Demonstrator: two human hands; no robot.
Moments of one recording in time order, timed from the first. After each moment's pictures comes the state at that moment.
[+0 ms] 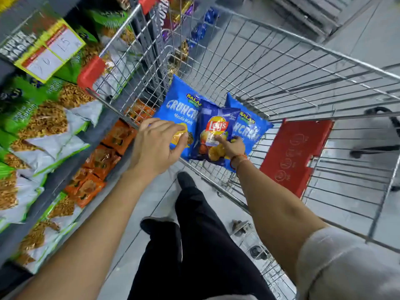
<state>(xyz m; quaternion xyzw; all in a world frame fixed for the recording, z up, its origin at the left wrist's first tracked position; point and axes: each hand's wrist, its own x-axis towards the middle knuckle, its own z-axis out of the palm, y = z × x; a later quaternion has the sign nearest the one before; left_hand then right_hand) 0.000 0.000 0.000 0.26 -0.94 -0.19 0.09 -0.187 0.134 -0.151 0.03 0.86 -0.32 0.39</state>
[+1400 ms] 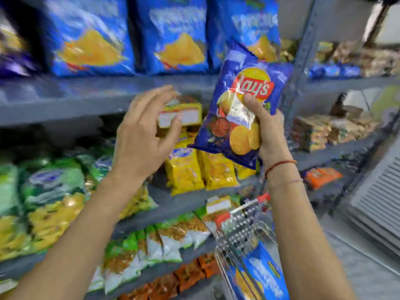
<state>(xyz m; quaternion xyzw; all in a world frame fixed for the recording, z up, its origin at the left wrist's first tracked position) 0.205 -0.040 0.377 0.36 -0.76 0.13 0.53 -0.021 -0.062 0.379 -0.41 0.37 -0.75 0.37</state>
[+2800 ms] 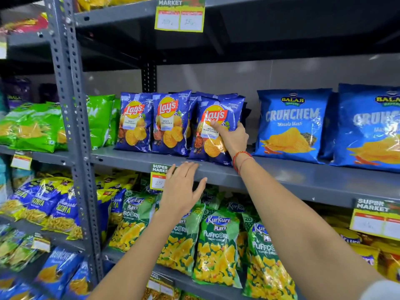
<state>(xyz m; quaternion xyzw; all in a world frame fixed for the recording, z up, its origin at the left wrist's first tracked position) 0.486 -0.005 0.384 0.72 -0.56 0.29 0.30 0.413 -0.165 0.484 -0.64 0.31 -0.57 0.42</state>
